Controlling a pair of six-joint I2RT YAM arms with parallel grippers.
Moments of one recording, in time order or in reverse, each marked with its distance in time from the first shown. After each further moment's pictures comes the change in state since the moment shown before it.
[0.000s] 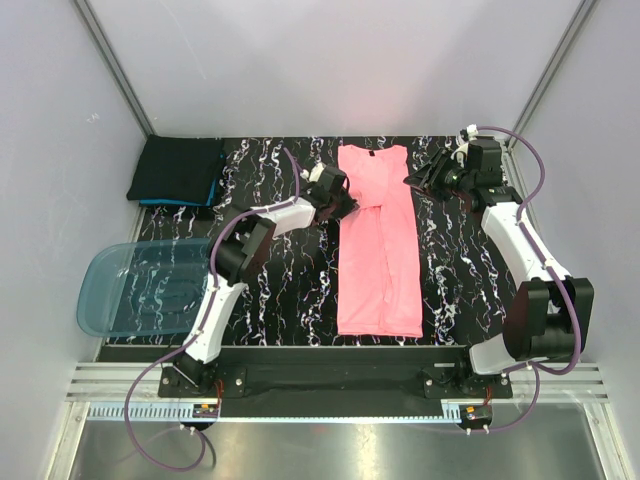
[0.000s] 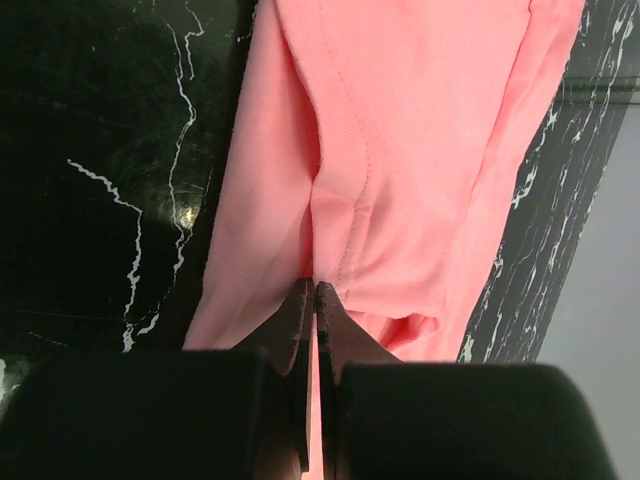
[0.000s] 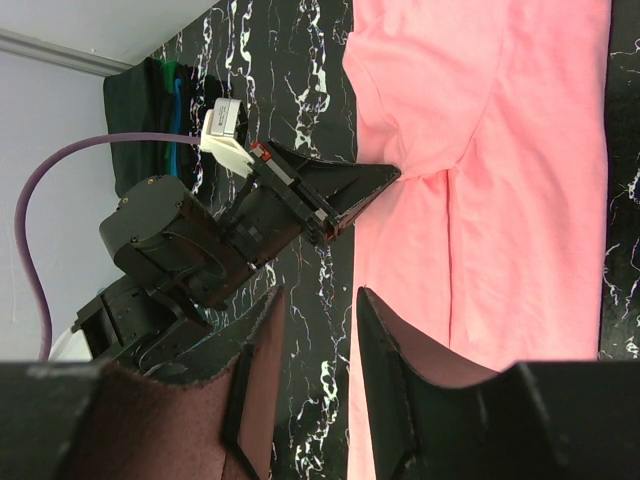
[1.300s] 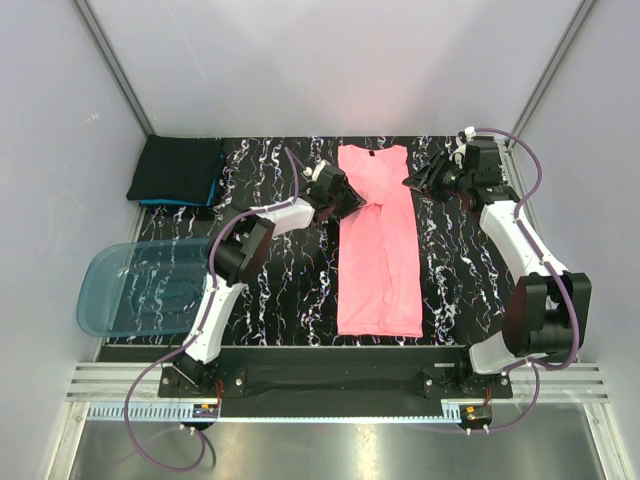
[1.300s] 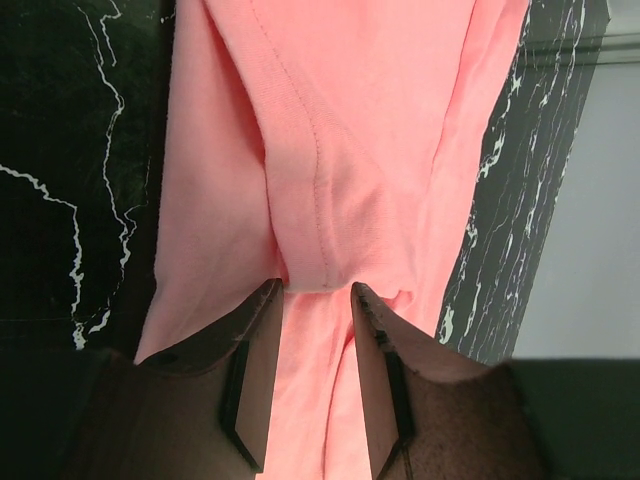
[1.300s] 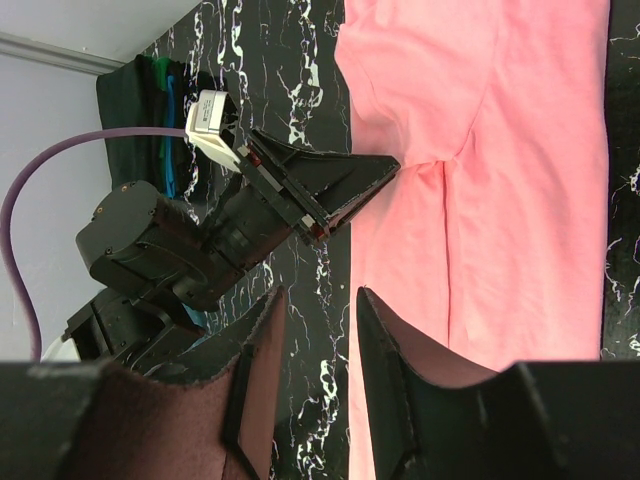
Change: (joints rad) left arm 0.000 -0.014 -0.020 0.061 0.070 0.034; right arm 0.004 0.024 0.000 0.000 -0.001 0.011
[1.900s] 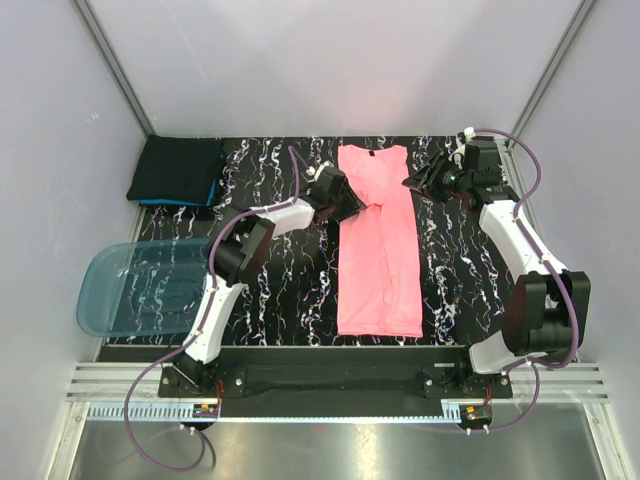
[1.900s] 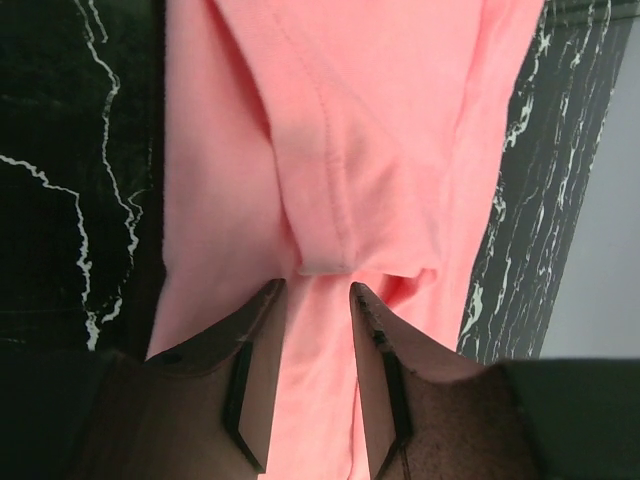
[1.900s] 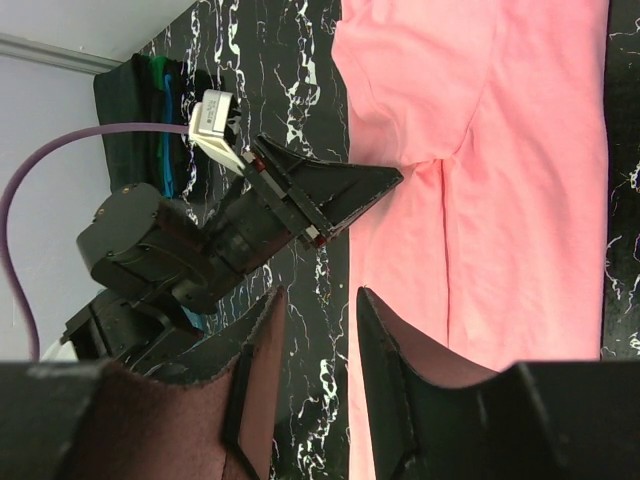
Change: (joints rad) left arm 0.000 -0.008 -0.007 -0.022 0.033 0.082; right arm 0.000 0.008 0.001 -0.002 0.000 0.003
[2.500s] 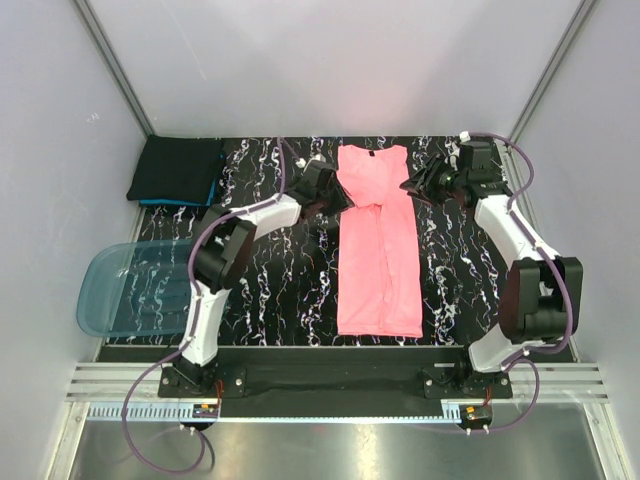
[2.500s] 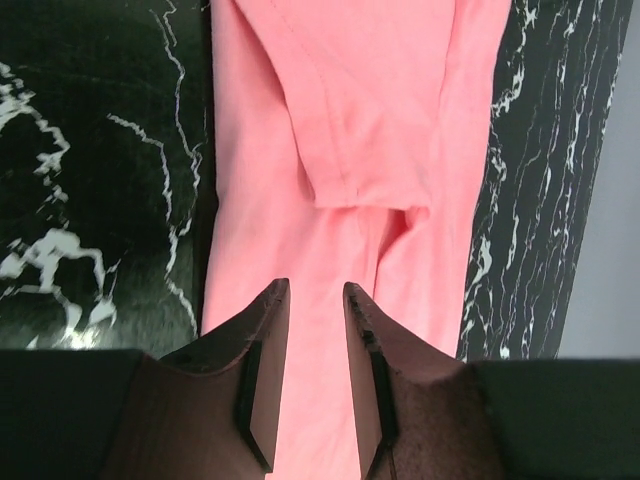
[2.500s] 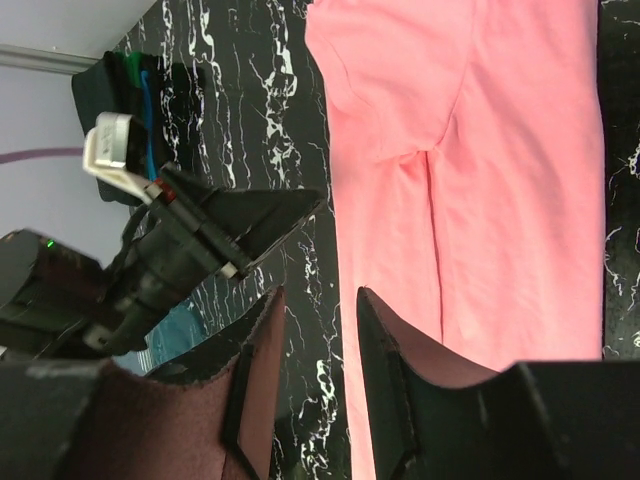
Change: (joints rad) left arm 0.030 -0.182 -0.128 -0.074 0.013 0.127; right arm 0.000 0.083 0.025 -0.011 0.001 0.027
